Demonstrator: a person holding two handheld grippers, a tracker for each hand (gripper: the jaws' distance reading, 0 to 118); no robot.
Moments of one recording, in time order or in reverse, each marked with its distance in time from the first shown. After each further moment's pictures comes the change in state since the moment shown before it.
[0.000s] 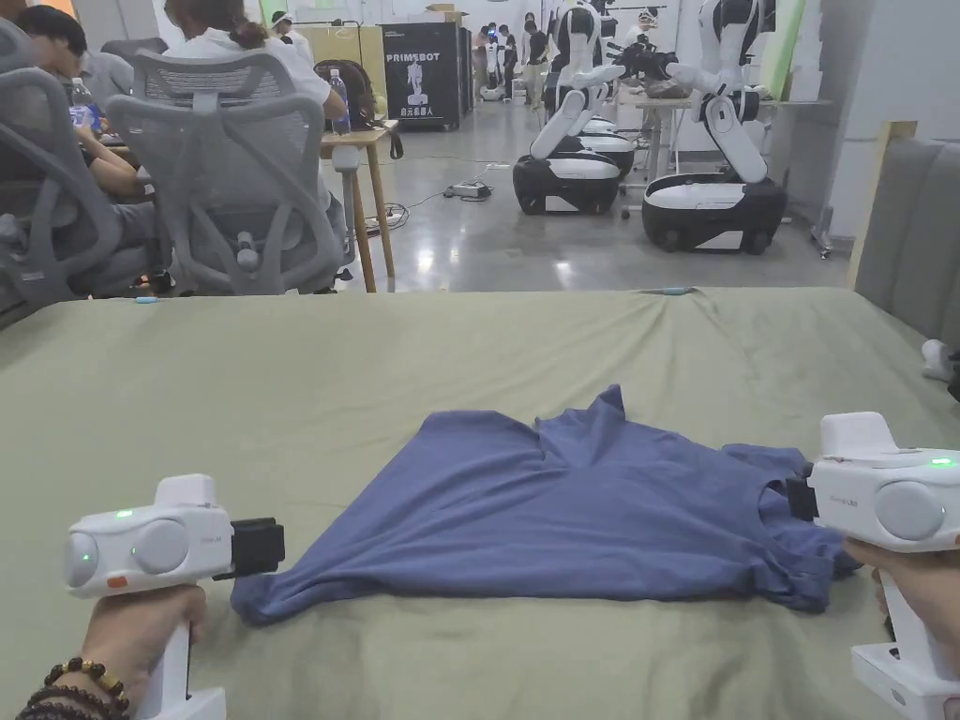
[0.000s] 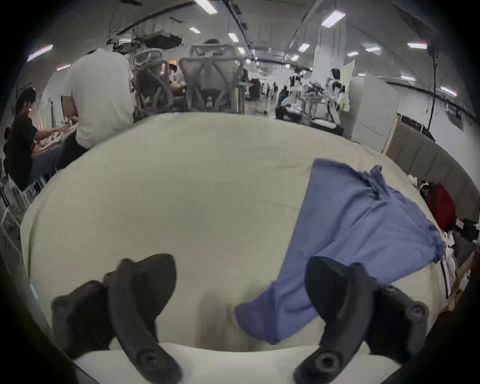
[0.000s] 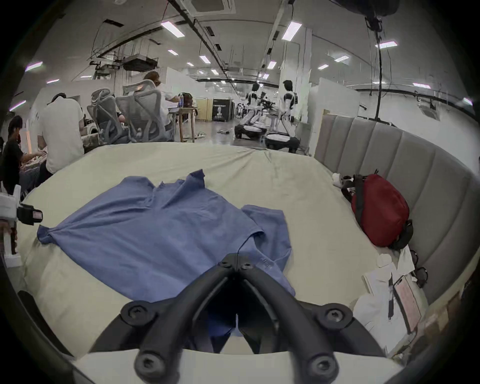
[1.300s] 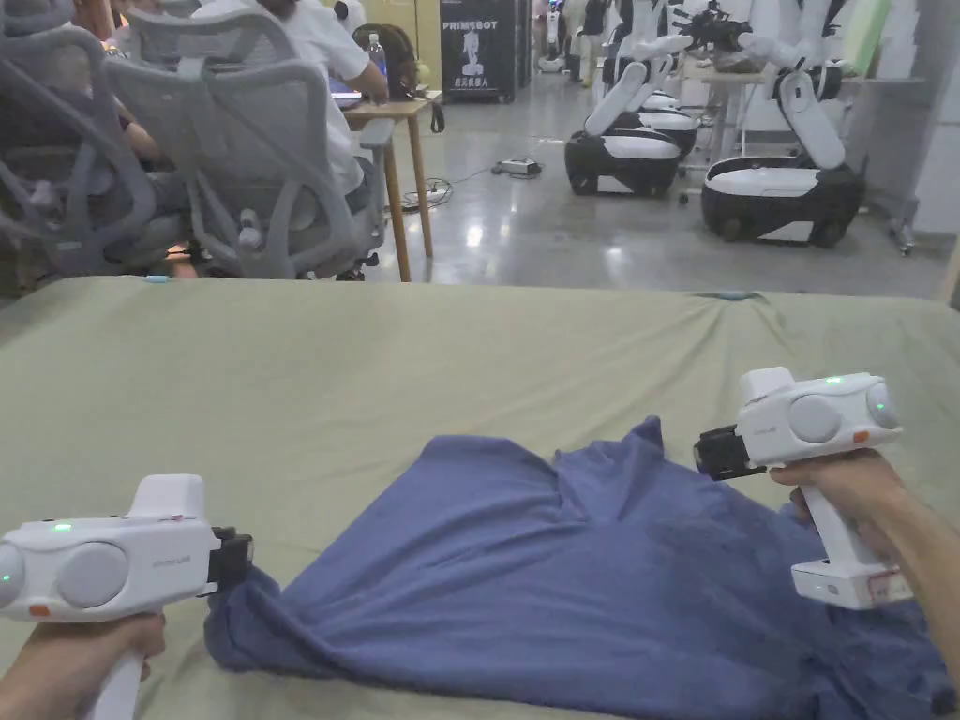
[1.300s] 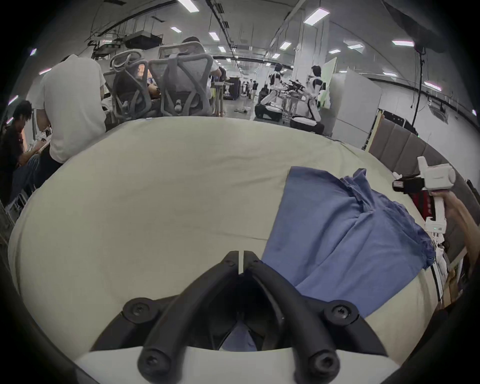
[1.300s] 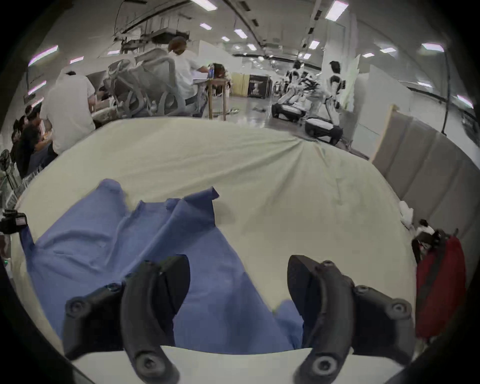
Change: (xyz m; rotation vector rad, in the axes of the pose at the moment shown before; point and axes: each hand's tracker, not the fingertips) left arm 0.036 0.050 -0.040 0.009 -0.123 -0.050; right arm -0.010 0.136 -0.282 -0.191 0.182 0.166
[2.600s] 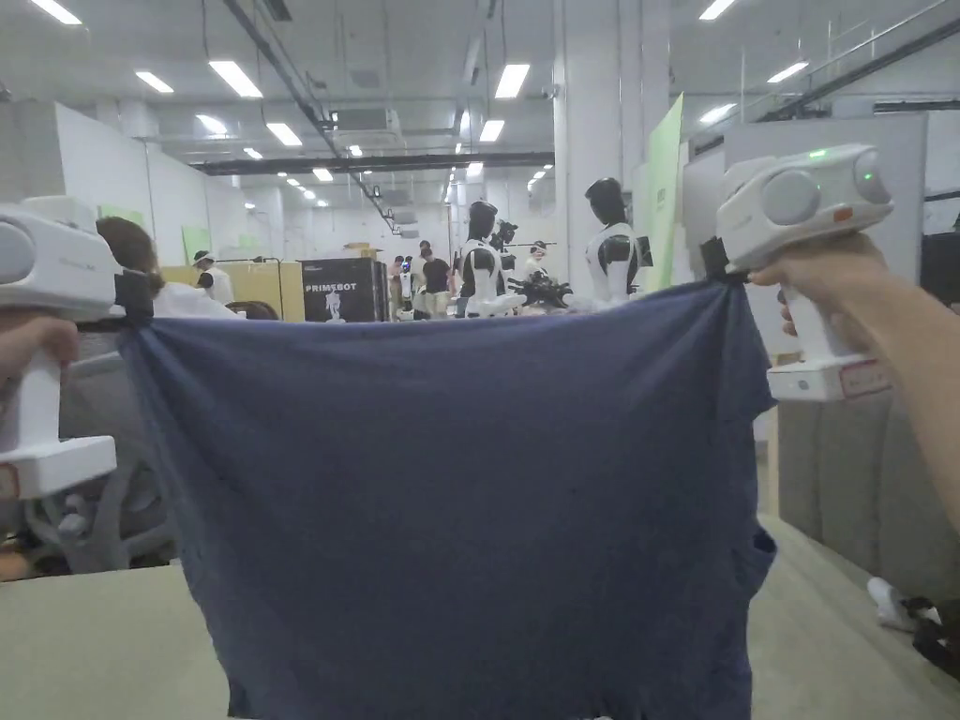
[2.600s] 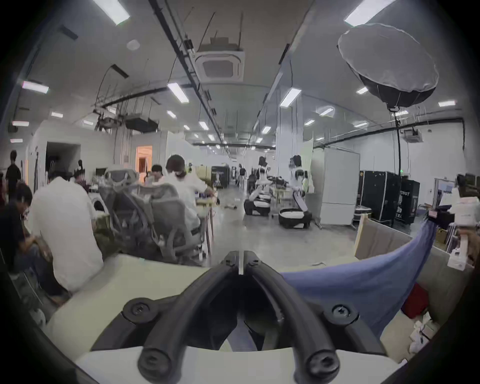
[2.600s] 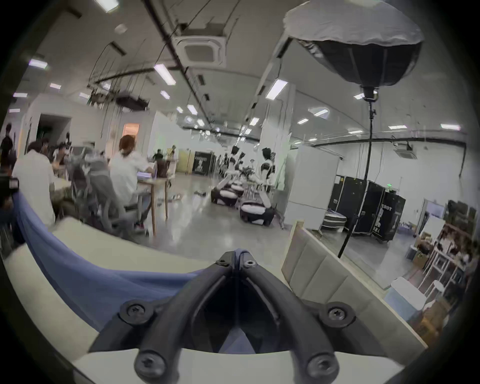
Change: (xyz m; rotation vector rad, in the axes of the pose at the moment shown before) left arm 0.069 0.410 0.146 0.580 -0.019 -0.106; right arm 0.088 0.237 0.385 0.553 -0.362 -0.138
